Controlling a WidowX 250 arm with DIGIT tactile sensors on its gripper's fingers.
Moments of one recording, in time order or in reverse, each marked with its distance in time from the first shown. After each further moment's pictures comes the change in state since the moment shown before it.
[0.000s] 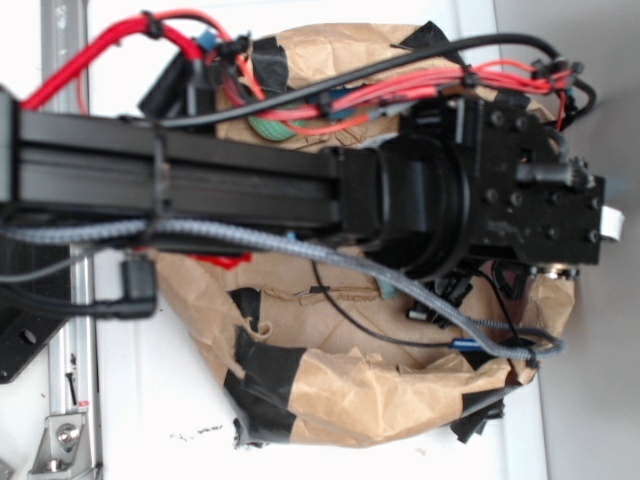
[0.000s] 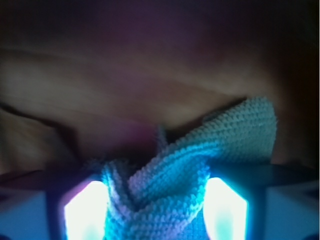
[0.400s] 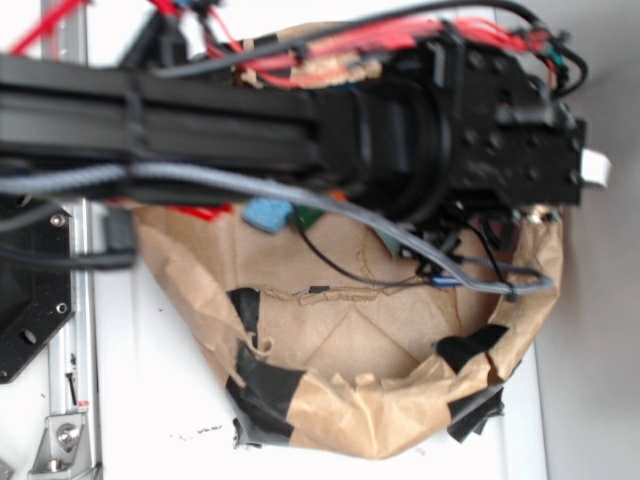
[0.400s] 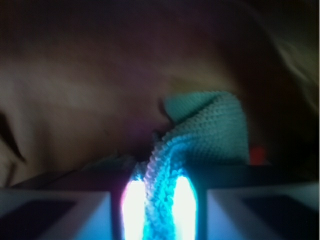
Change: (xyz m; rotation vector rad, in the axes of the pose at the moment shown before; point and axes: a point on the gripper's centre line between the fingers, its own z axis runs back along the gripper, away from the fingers) arm -0.016 0.032 0.004 0.028 -0.016 0.026
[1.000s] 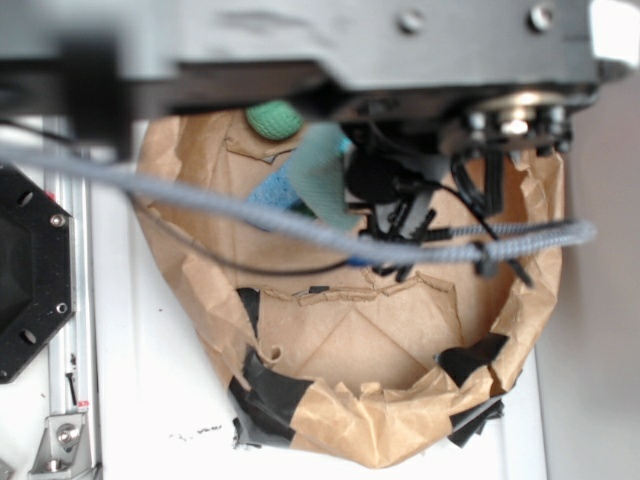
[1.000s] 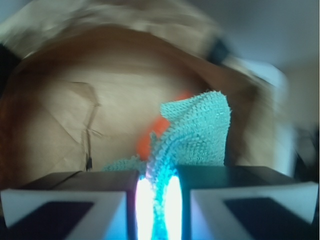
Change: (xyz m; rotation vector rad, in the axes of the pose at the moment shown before) arm -0.053 -0.001 0.133 -0.018 -0.053 0.200
